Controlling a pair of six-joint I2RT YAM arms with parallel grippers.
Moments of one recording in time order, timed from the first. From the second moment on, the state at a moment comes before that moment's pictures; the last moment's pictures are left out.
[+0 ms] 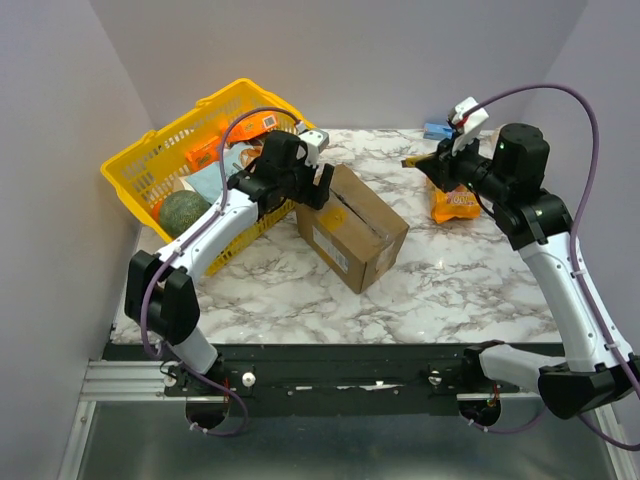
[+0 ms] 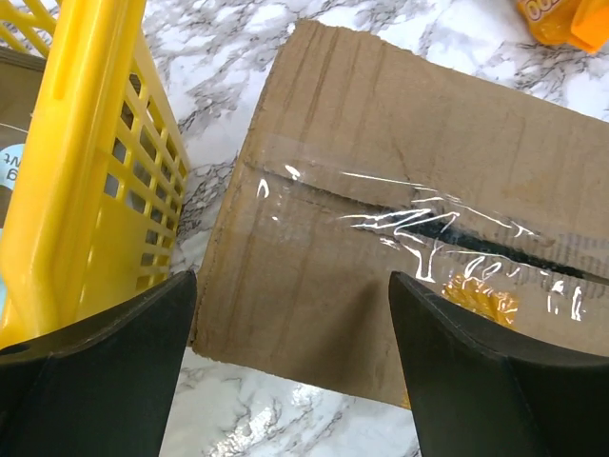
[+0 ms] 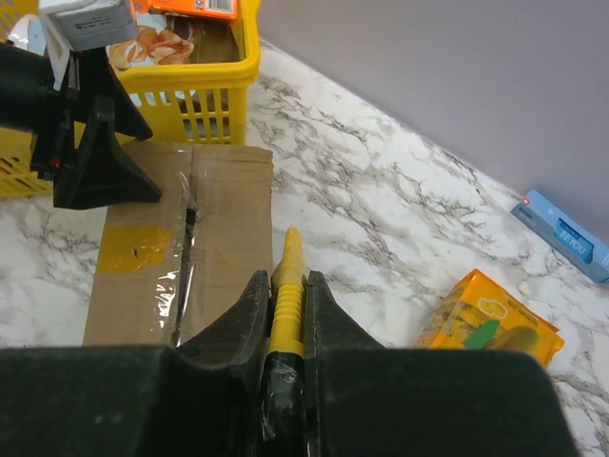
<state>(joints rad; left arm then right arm) -0.50 1.61 1.42 -0.42 0.14 -0.03 0.28 1.17 1.41 -0.48 -0.35 -0.19</state>
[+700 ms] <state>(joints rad) -0.50 1.63 1.29 -0.27 0.57 -0.04 0.29 1.19 1.50 -0.67 -0.46 -0.22</state>
